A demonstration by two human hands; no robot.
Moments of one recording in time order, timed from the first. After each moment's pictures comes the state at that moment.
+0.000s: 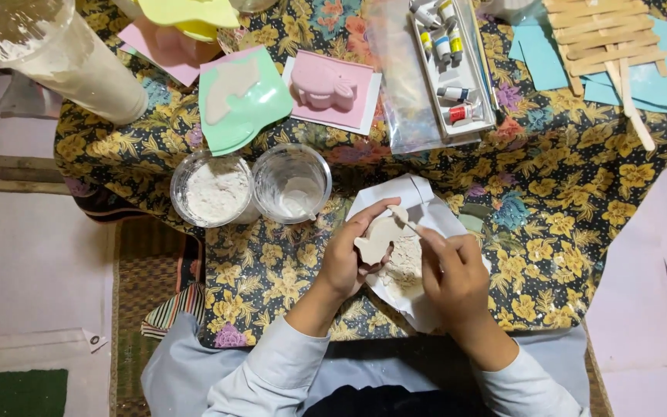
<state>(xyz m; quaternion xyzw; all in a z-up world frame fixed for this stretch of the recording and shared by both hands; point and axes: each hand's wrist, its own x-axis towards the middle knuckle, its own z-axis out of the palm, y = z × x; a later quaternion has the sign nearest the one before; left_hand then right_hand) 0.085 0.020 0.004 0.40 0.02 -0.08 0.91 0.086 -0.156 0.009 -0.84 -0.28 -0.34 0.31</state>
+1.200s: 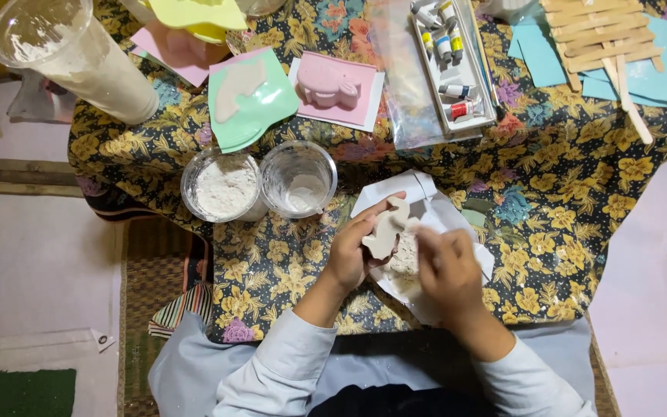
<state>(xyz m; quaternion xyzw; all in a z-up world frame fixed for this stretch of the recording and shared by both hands) 0.086 0.020 -0.009 0.42 -0.04 -0.06 0.90 0.079 -0.153 -0.010 -0.85 -0.27 -0.28 0.35</state>
